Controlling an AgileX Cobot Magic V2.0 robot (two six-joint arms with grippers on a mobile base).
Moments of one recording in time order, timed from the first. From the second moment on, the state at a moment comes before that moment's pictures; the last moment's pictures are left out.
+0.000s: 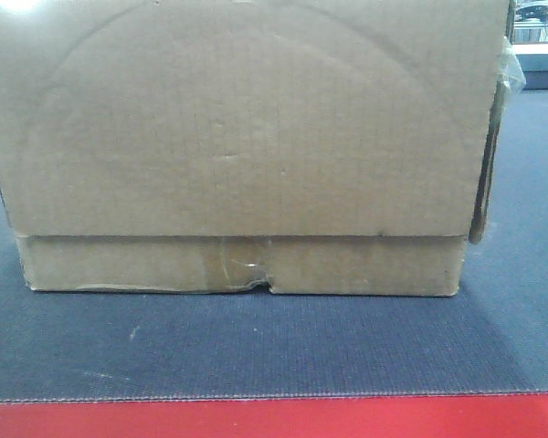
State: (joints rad) left arm -0.01 0.44 -0.51 0.29 0.25 -0.32; right arm 0.26 0.33 -0.40 -0.23 0.18 0.16
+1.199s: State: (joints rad) left arm 0.03 0.01 -0.02 0.06 0.10 -0.01; right arm 0.26 0.33 -0.40 -0.23 0.18 0.16
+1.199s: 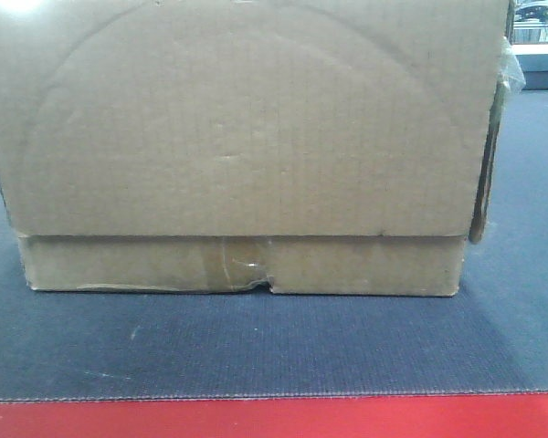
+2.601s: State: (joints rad) left arm 0.03 0.00 0.00 0.03 0.08 0.00; right arm 0.09 0.32 -0.38 0.05 0.16 -0.07
